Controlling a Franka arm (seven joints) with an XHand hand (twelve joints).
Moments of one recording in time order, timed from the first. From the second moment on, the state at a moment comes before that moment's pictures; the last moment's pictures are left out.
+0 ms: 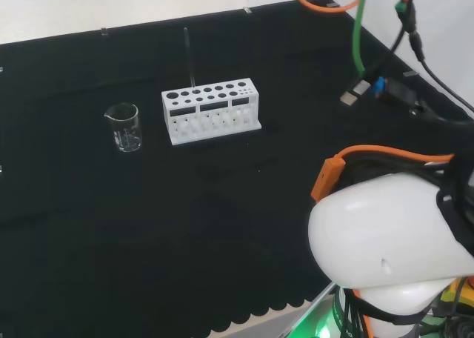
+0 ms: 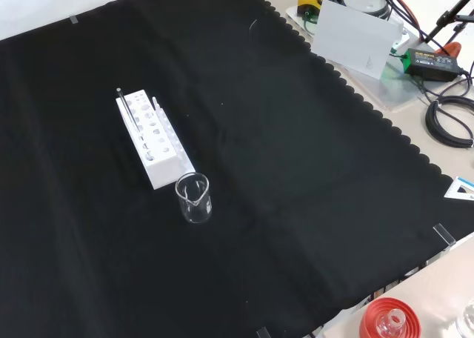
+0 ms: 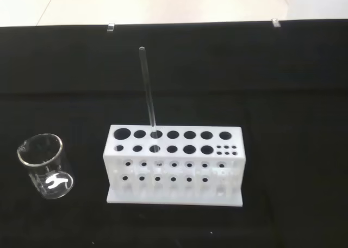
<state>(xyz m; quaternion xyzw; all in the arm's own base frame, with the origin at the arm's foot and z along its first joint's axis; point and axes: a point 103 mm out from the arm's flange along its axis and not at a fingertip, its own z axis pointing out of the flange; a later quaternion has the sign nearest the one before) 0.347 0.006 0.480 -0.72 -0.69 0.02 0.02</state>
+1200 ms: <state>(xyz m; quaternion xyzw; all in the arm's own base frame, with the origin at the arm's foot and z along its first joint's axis) 0.459 0.028 0.449 -0.69 -0.72 0.03 0.06</state>
